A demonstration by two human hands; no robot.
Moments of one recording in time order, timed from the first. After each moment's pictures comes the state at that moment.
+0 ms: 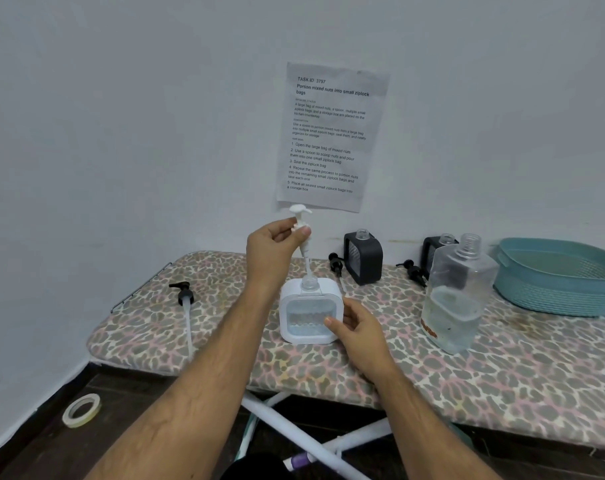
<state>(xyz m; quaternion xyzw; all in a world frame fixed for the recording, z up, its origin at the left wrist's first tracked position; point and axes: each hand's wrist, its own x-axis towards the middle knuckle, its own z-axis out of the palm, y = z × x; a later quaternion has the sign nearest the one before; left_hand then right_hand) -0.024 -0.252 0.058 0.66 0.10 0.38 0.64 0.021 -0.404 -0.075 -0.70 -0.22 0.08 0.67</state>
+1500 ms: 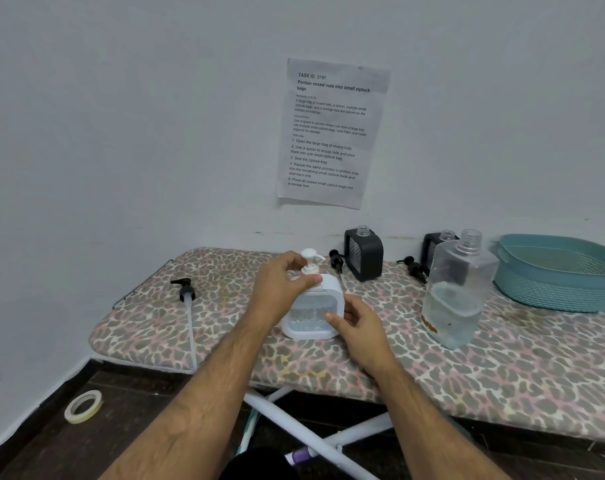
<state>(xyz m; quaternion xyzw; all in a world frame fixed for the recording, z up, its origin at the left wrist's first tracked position) -0.036 -0.244 0.009 0.86 0.12 0.29 0.41 0.022 -0.403 -0.079 -0.69 -0.23 0.07 0.69</state>
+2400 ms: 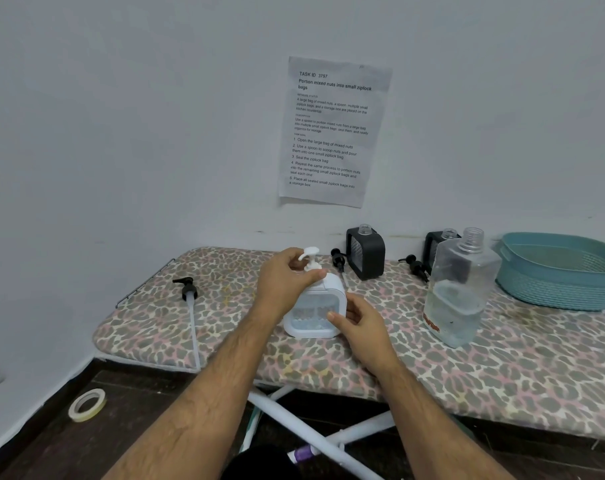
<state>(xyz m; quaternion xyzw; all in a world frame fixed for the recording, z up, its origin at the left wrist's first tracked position) -0.034 -0.251 0.015 0.84 0.13 0.29 0.45 0.020 -0.403 -0.077 -0.68 -0.23 0.07 0.69</state>
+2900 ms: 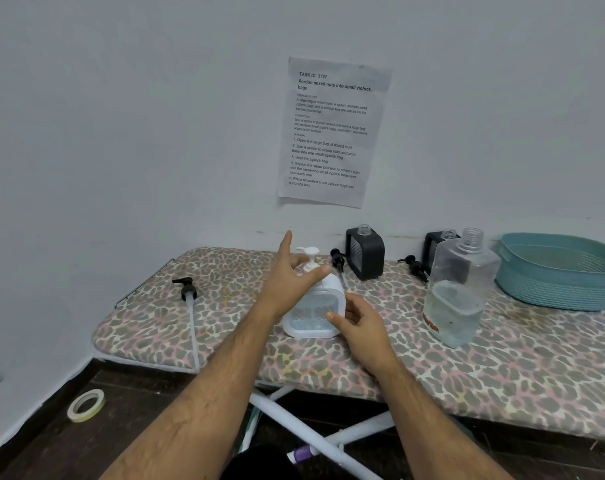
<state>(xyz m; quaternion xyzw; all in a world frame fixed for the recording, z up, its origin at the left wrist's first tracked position) -0.034 -0.254 0.015 0.80 0.10 0.21 0.55 0.020 -0.403 -0.078 -0.68 -0.23 0.07 0.69</state>
